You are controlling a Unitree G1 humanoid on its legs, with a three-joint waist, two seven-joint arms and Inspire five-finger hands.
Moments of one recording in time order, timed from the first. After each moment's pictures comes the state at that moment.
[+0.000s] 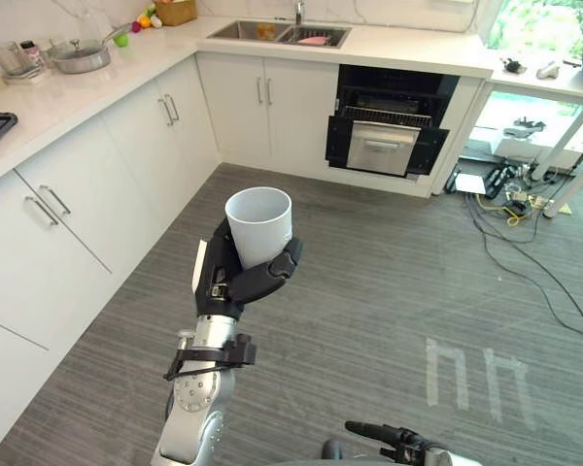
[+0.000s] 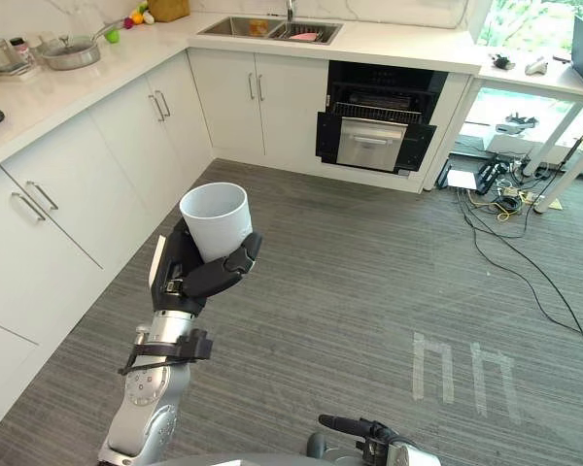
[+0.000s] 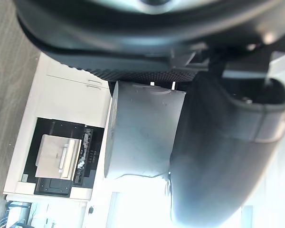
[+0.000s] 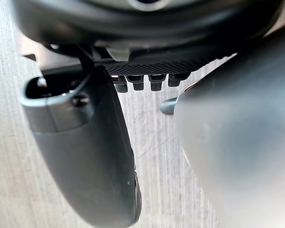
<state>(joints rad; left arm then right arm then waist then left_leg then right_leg) 0.17 0.11 -0.22 -0.20 -0.29 -0.28 0.14 0.10 -0.16 -0.05 0.86 0.35 0.39 0.08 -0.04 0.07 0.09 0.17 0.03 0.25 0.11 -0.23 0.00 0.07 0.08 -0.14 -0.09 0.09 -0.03</state>
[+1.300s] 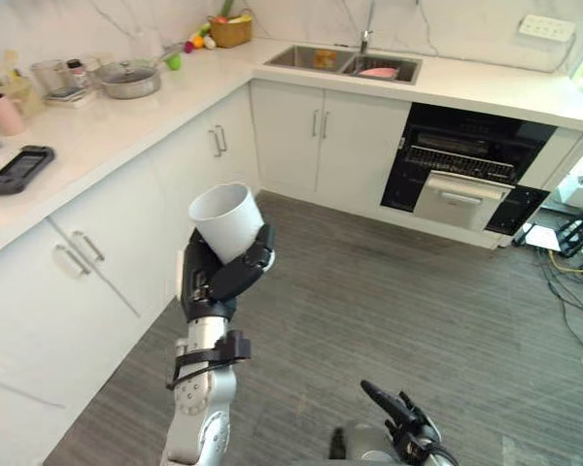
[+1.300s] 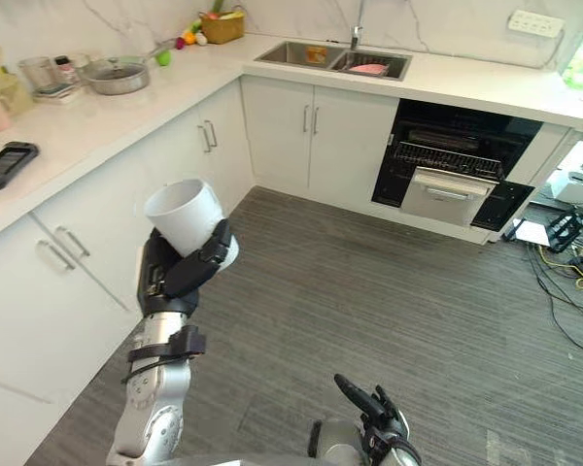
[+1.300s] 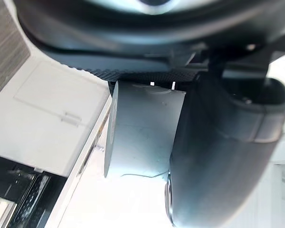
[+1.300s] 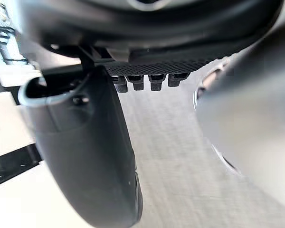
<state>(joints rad) 0.16 0.08 -0.25 -0.23 -0.39 -0.32 0.19 0.27 -0.01 -0.15 0.55 0.54 0.09 -0.12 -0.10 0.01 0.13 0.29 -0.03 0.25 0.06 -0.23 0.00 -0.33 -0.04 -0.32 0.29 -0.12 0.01</state>
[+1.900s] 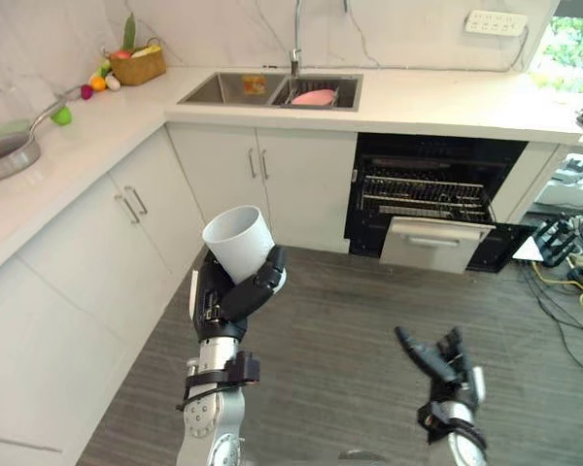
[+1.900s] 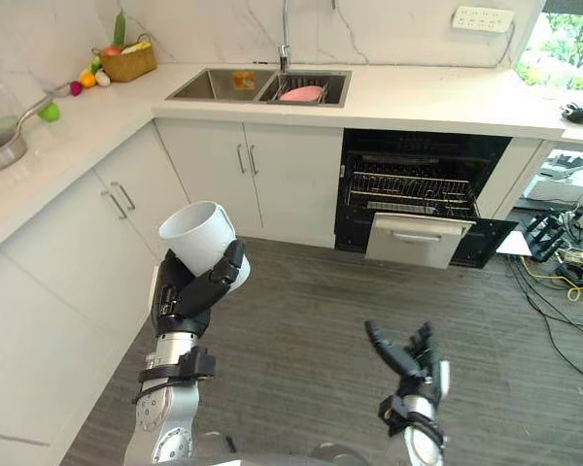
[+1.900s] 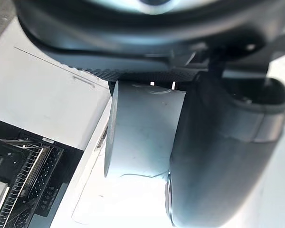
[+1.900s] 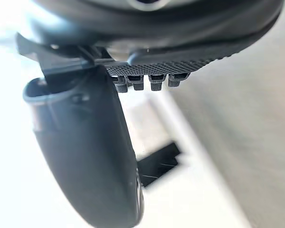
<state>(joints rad) 0.30 0.01 -0.22 -0.22 -0.40 -0.36 0.08 0.32 -0.01 -0.24 0.19 0.36 -0.26 -0.17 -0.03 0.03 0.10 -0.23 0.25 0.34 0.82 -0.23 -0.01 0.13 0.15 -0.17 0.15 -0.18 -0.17</state>
